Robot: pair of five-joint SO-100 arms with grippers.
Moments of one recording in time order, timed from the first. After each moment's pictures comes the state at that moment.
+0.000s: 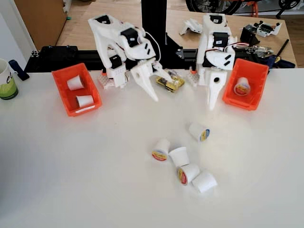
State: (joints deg) arm 0 -34.4 119.0 113.1 49.5 -104.0; arm 1 2.8 117.2 104.2 67.4 184.0
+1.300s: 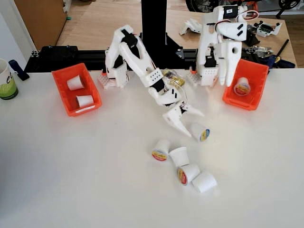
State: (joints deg) arm 0 -42.0 67.1 110.6 -10.5 -92.7; arm 1 -4.3 126.0 89.6 84.5 177.3
